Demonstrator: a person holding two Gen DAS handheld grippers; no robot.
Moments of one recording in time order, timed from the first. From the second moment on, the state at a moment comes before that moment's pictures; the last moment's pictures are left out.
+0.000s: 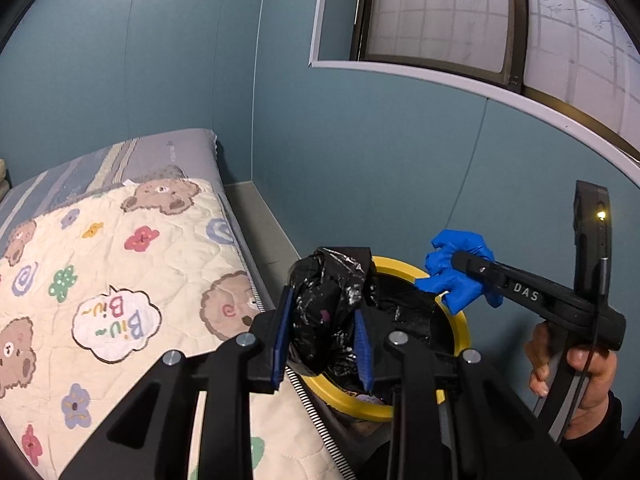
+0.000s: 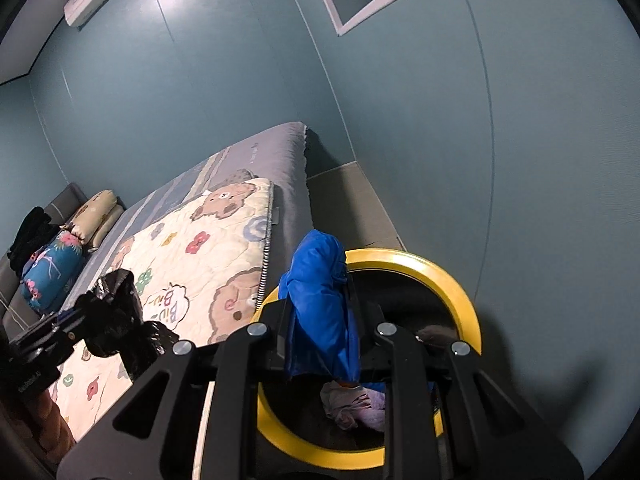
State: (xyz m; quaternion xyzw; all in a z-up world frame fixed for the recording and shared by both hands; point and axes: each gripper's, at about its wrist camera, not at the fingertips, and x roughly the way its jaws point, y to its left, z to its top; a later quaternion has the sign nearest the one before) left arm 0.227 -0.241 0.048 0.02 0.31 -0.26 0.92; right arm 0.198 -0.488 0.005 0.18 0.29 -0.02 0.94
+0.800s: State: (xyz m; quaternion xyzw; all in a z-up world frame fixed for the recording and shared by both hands) left arm 0.292 -0.289 -0.048 0.00 0.44 -0.25 0.87; right arm 0.245 -0.514 -0.058 0.22 0.34 -0.05 0.91
